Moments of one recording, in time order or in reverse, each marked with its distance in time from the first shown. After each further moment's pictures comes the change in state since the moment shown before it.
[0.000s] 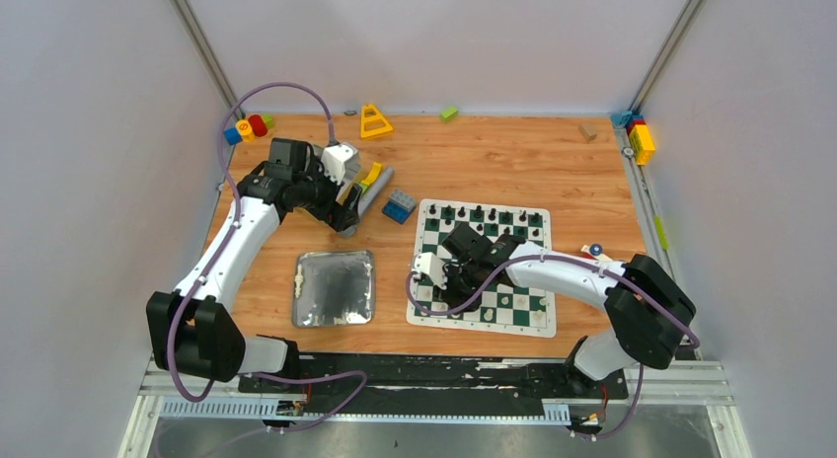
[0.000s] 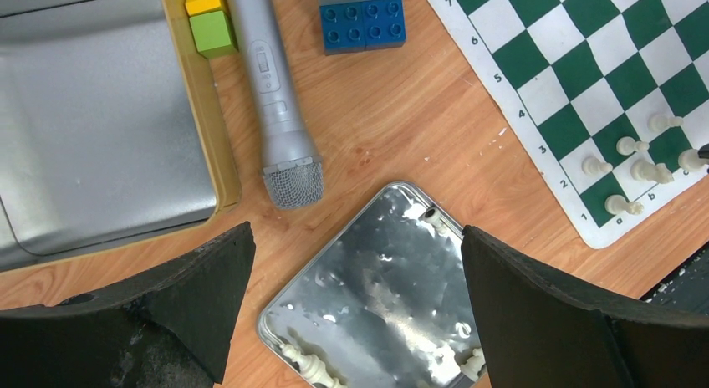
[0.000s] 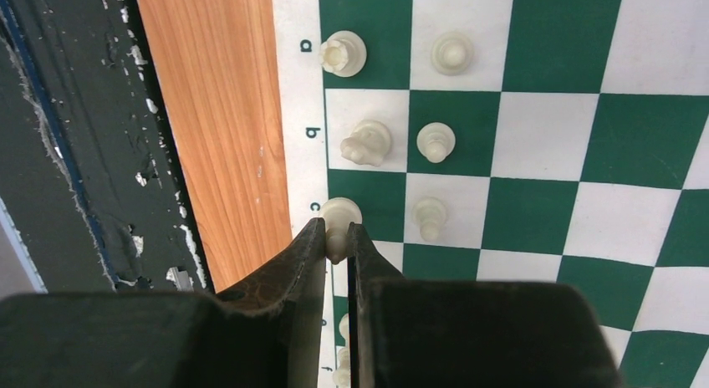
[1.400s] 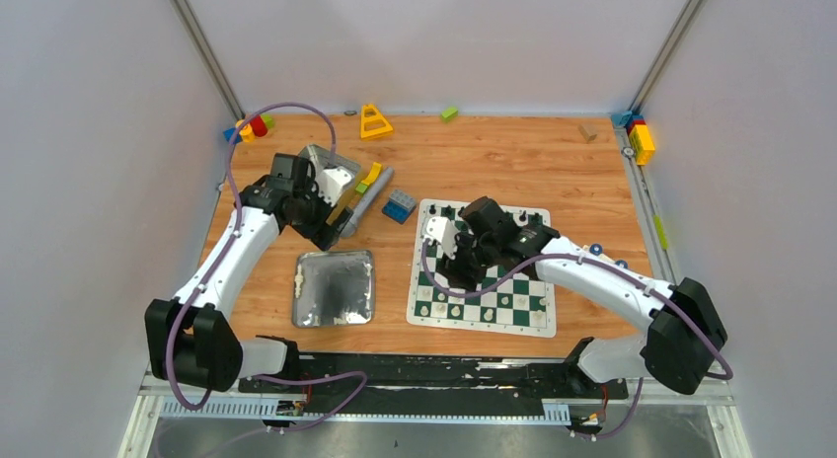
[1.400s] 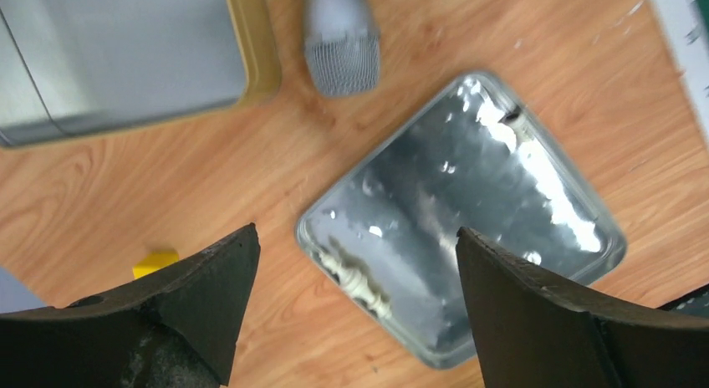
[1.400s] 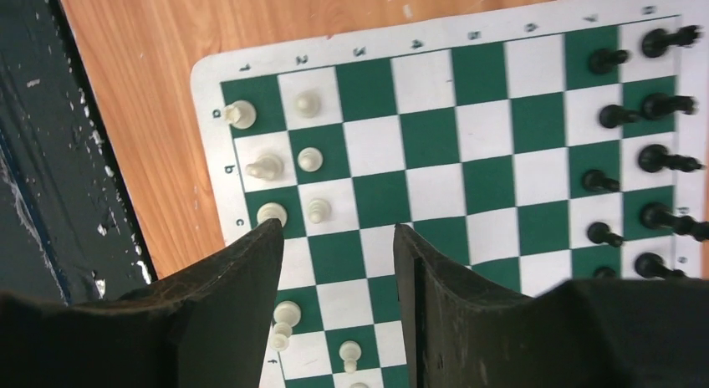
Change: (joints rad) left arm 0.000 -0.048 -0.074 -0.086 -0.204 0.103; right arm -0.072 -0.152 0.049 0.048 0.090 0.027
